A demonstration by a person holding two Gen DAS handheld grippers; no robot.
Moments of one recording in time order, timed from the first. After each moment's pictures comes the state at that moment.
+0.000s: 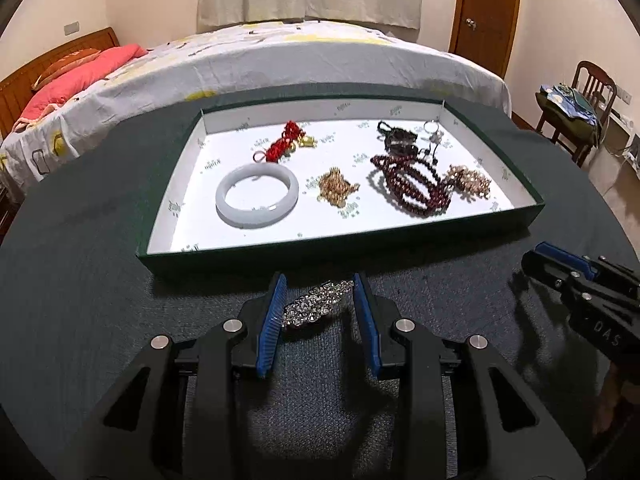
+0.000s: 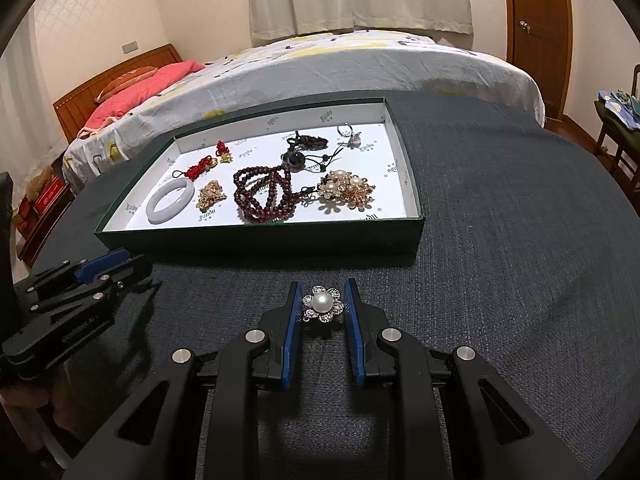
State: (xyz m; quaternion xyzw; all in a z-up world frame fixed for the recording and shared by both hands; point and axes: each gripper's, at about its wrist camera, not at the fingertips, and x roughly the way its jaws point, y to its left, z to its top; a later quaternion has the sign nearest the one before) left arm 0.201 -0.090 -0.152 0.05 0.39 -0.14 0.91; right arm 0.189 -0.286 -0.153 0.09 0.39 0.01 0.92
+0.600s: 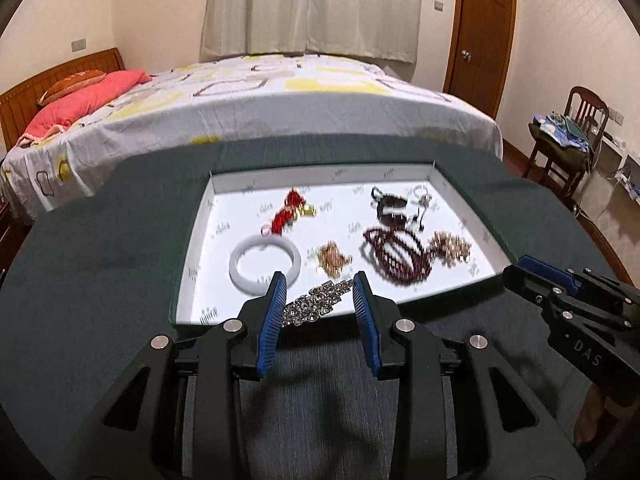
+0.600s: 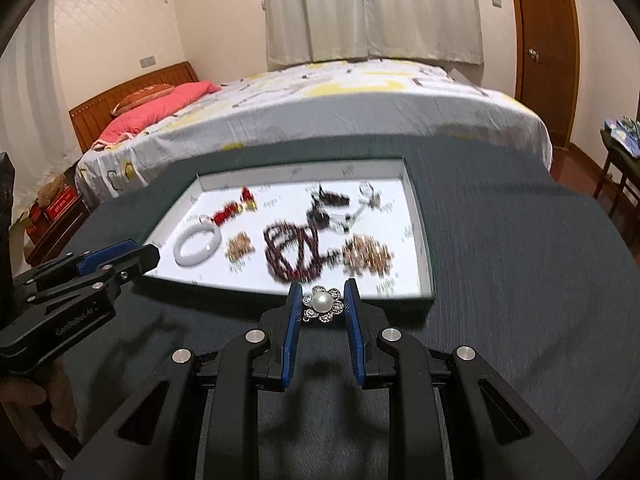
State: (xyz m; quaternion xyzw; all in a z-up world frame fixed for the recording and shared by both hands) left arm 0.206 -0.088 -0.099 0.04 0.34 -0.15 0.93; right arm 0.200 -0.276 -0.102 0.07 0.33 0.03 0.94
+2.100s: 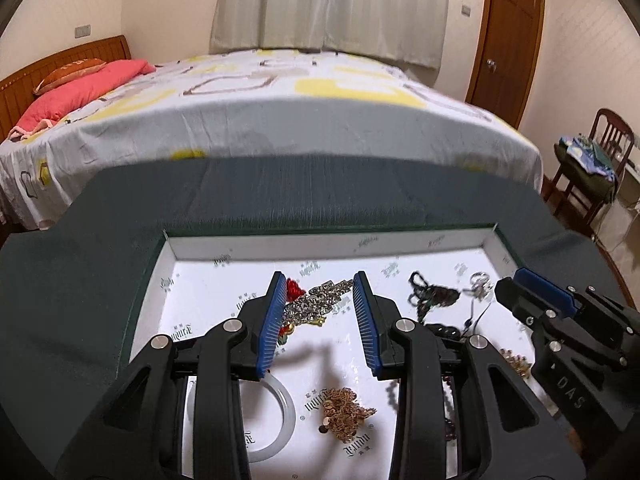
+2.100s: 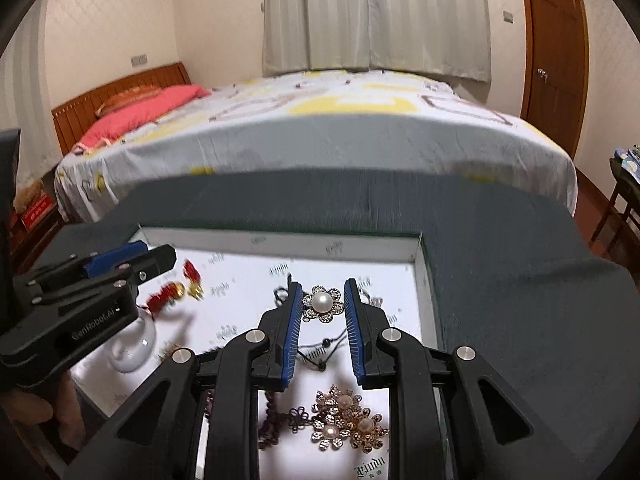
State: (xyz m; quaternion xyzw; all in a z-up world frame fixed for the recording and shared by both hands) left arm 0.347 -0.122 -0.120 0.01 0.36 -0.12 0.93; right arm 0.333 -0.288 -0.127 0.04 0.35 0.02 0.94
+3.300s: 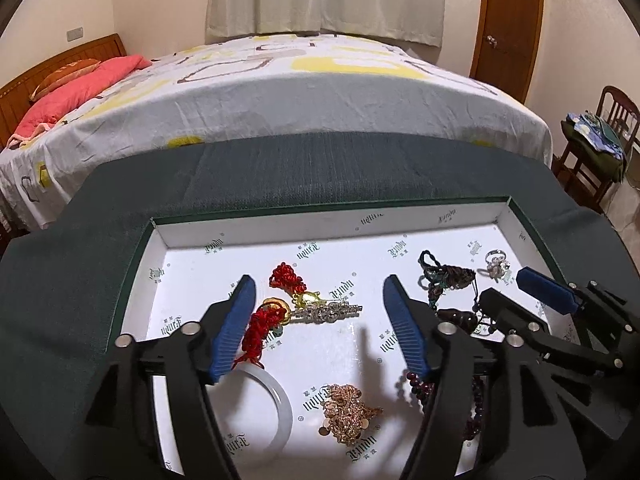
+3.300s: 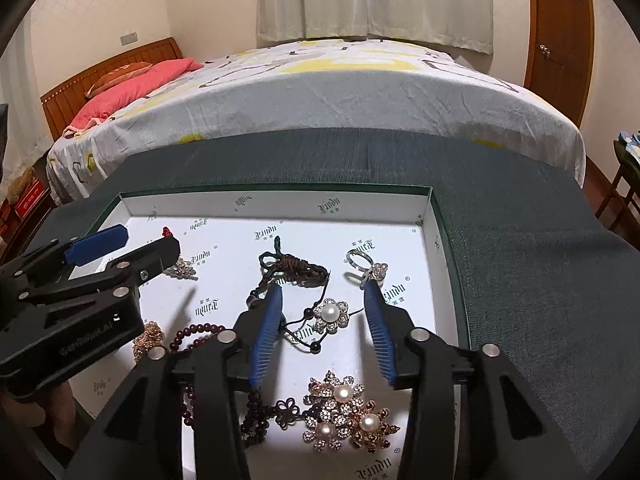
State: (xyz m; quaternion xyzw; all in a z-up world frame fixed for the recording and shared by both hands) left arm 0.351 -0.132 -0.133 0.04 0.38 -0.11 0.92; right arm 0.344 -0.288 -0.144 0.05 0.38 0.01 0.92
